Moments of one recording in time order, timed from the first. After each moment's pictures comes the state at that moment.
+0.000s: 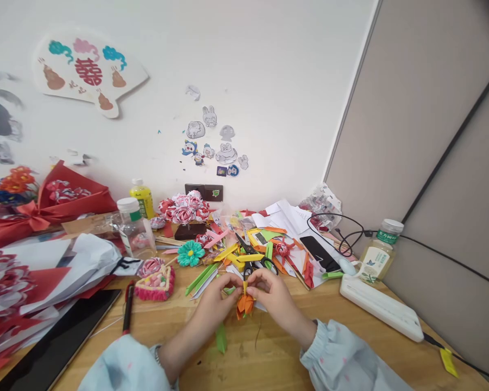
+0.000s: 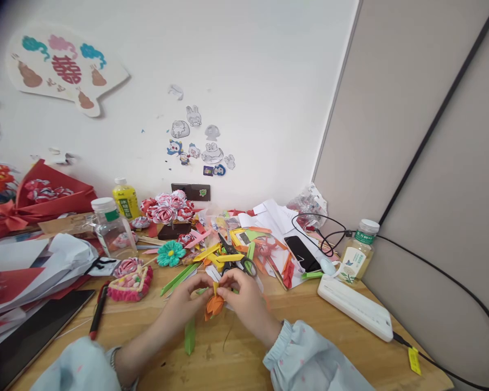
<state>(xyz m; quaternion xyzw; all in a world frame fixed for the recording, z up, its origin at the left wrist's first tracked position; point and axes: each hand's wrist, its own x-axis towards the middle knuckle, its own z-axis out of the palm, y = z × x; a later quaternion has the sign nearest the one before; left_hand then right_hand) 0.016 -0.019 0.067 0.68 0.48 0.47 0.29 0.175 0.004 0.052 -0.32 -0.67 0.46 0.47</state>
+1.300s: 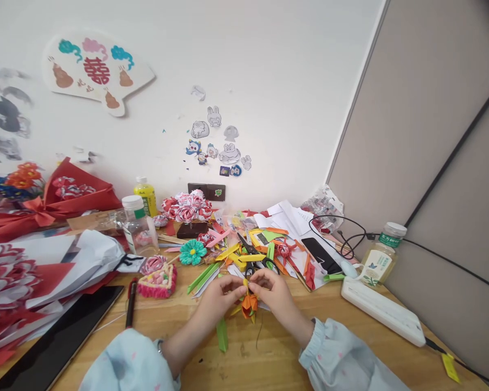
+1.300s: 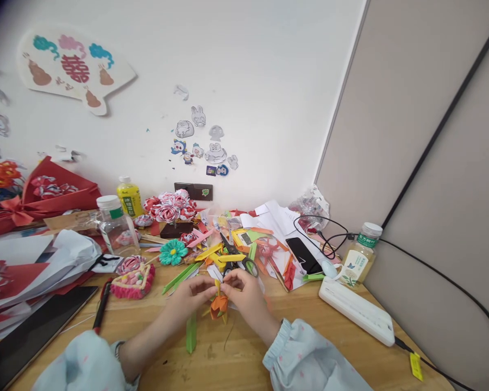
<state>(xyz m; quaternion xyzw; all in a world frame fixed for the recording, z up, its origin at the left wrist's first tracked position) 0.016 -0.017 0.065 0.59 0.48 0.47 0.45 0.175 0.011 0.042 -0.37 -0.66 0.44 0.48</state>
